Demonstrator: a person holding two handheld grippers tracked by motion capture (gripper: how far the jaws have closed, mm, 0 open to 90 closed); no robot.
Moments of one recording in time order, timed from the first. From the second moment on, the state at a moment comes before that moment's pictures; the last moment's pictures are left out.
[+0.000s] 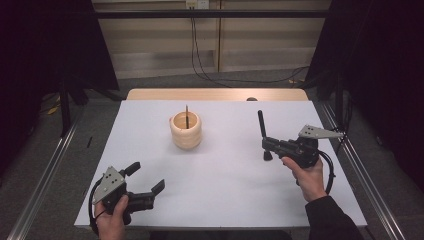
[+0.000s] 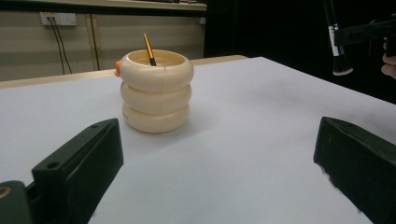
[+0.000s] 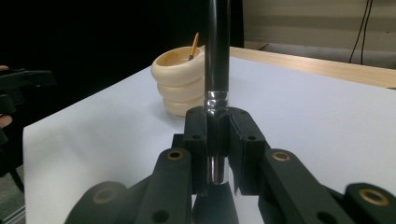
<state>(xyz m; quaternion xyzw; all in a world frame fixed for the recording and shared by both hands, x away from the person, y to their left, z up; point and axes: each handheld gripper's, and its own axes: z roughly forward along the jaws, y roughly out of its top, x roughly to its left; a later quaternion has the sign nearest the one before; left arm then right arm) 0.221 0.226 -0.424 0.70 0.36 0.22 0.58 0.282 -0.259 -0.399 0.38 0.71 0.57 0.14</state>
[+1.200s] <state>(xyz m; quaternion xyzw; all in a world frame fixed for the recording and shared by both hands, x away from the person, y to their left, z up) 0.220 0.225 -0.423 0.71 0.35 0.22 0.58 0.240 -0.223 -0.382 0.29 0.73 0.60 0.10</state>
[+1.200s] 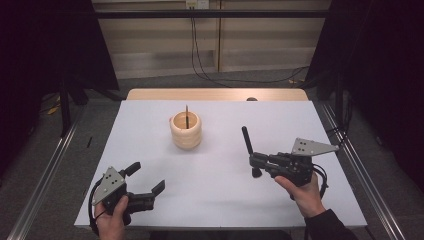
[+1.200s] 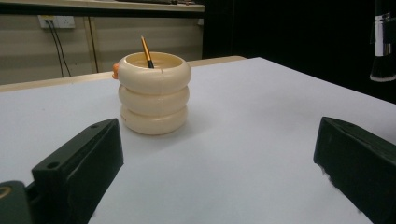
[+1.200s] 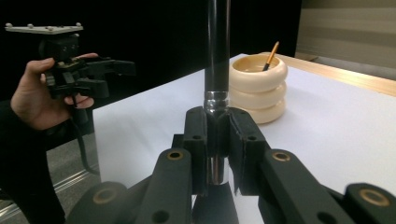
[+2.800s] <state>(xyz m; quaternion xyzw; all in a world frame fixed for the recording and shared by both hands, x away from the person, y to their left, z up) 0.222 0.225 -0.424 0.71 0.35 0.21 0.57 0.272 -0.185 -0.361 0.17 0.91 0.37 0.02</state>
